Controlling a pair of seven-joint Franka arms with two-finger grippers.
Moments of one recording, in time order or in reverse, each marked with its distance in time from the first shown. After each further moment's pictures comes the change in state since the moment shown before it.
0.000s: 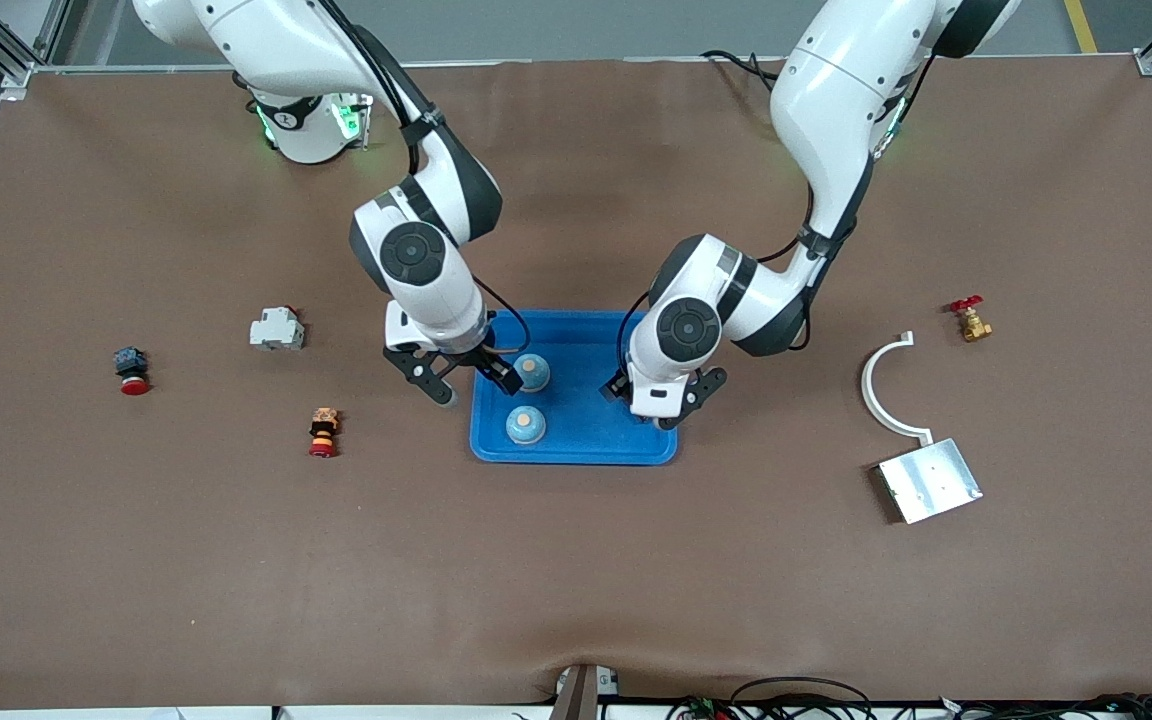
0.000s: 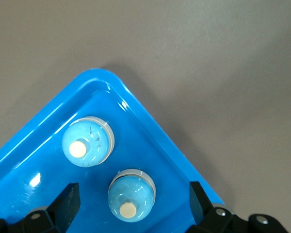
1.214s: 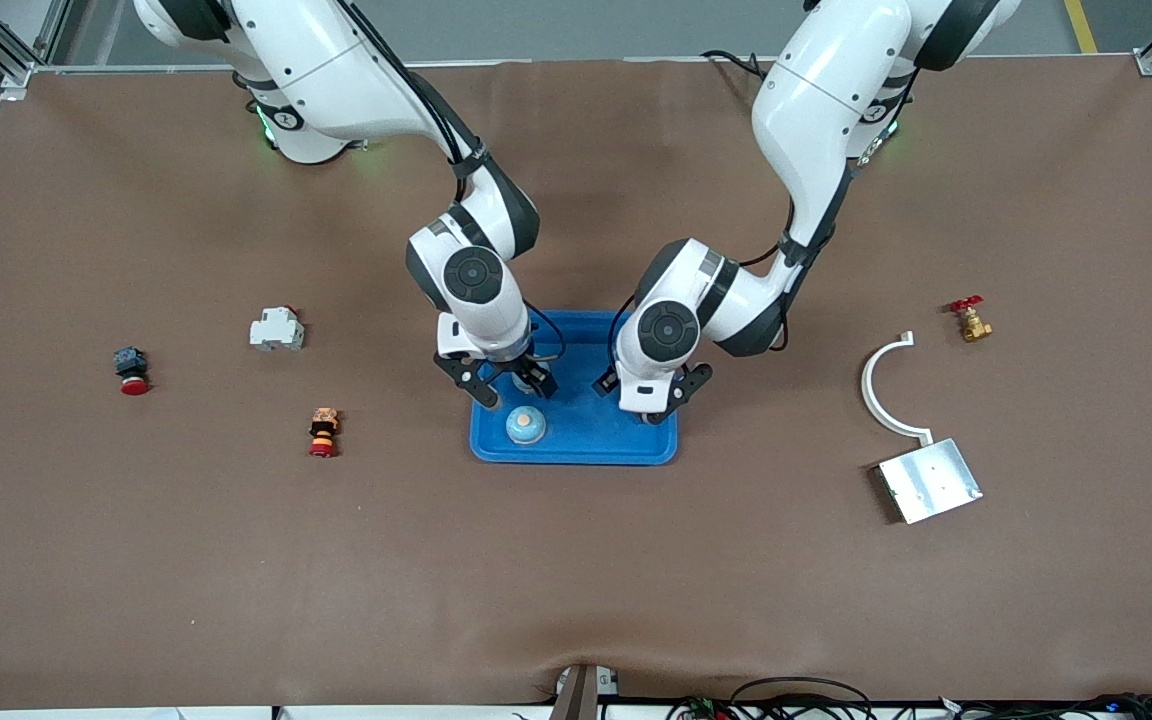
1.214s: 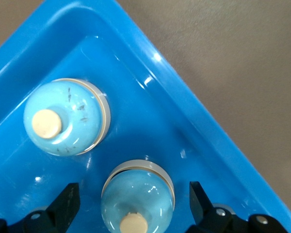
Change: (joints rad) left arm -0.027 0.044 0.001 0.001 0.000 0.020 -0.036; right arm 0.069 0.165 0.000 0.049 -0.002 0.116 0.075
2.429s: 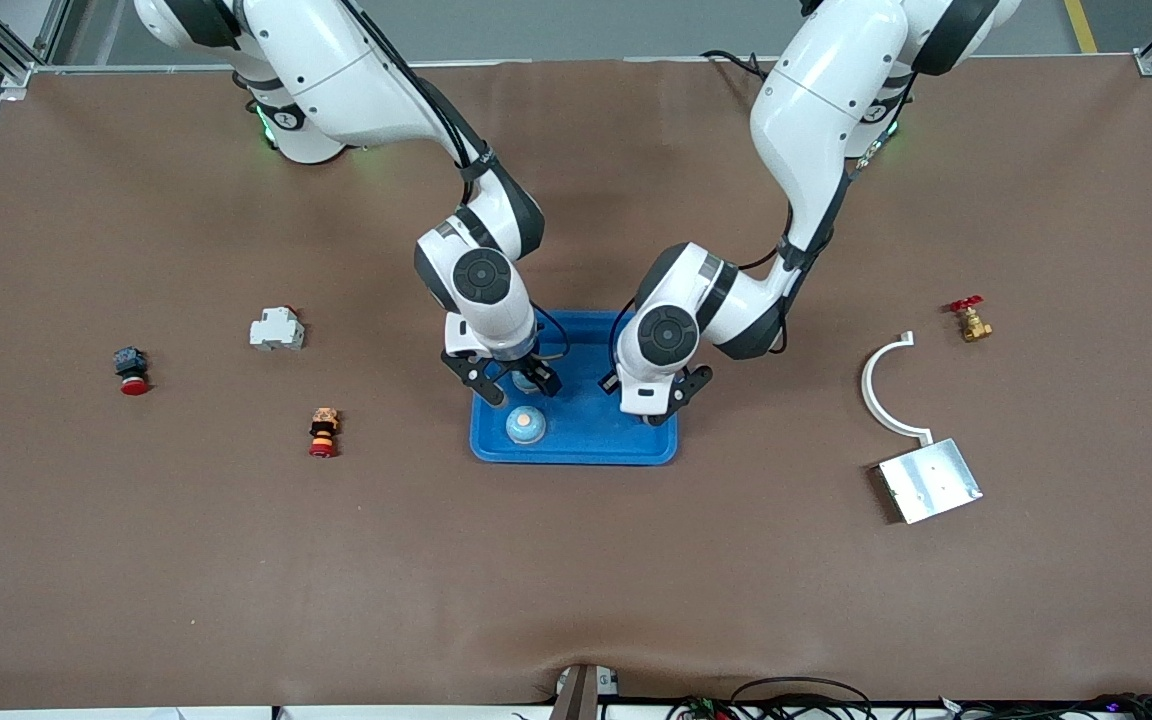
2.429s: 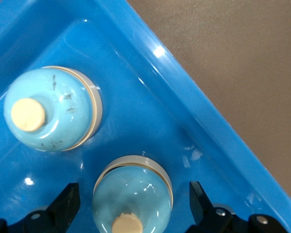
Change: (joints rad) left arm 0.000 0.015 0.002 0.010 0.000 0.001 -0.016; right arm 0.012 0.017 0.000 0.001 0.001 0.003 0.018
